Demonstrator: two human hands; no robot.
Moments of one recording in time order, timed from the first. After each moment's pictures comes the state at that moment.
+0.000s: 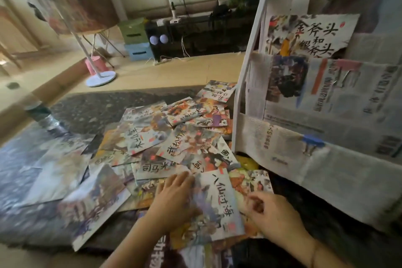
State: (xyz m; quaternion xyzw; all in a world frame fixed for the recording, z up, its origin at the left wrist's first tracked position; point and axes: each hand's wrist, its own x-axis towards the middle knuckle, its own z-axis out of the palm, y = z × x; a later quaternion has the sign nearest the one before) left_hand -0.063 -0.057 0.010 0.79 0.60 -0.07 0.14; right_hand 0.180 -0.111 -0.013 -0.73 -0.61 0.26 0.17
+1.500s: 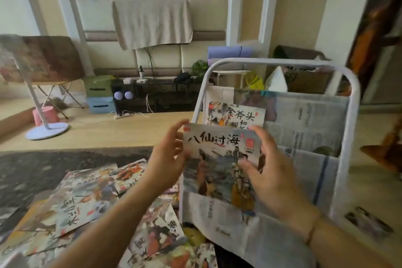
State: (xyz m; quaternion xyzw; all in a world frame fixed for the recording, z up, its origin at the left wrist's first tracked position) left_hand 0.079 0.031 0.187 0.76 0.36 0.46 0.30; right_hand 0.283 -0.070 0.186 -0.61 -0.64 0.01 0.47
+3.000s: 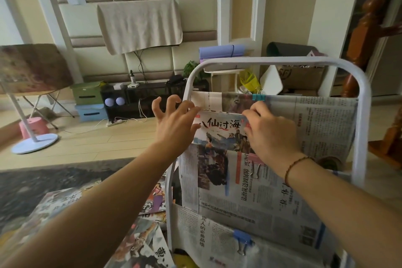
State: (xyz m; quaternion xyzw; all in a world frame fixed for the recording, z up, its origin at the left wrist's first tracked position) left_hand 0.160 0.161 0.212 0.80 0.43 0.31 -0.28; right_hand 0.354 0.038 0.221 -0.69 -0.62 -0.30 0.22
